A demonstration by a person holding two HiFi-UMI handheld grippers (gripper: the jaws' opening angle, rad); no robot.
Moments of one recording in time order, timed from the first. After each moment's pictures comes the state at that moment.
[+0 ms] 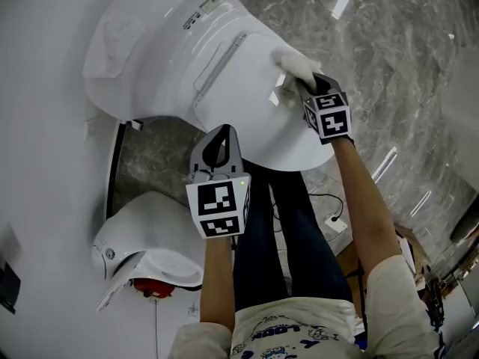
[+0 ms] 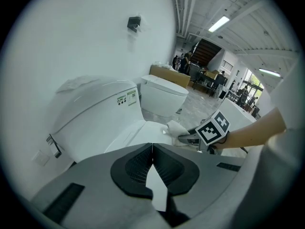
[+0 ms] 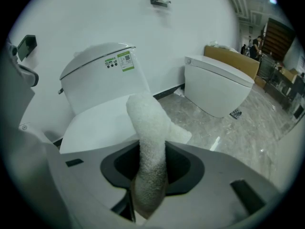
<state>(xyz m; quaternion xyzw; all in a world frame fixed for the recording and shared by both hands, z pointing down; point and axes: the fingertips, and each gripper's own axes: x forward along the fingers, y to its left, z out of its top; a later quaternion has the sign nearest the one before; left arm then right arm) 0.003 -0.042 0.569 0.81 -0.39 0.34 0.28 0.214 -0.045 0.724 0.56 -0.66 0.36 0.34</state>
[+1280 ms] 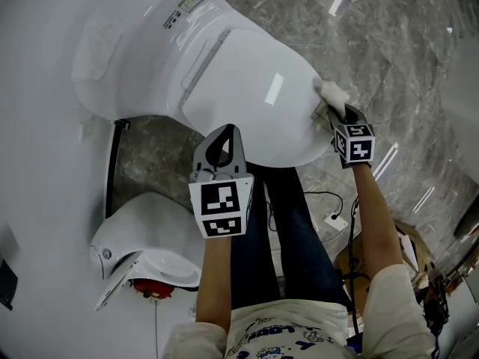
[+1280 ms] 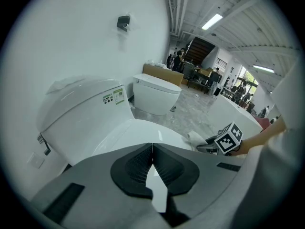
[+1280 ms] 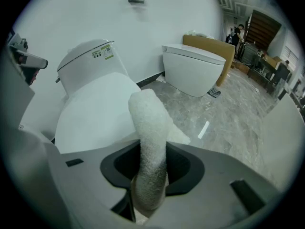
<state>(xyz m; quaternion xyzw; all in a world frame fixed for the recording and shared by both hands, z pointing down) 0.042 -0.009 0.571 0.82 -0.36 0.35 0.27 0.309 0.104 0.743 0.60 -0.59 0.41 0.35</state>
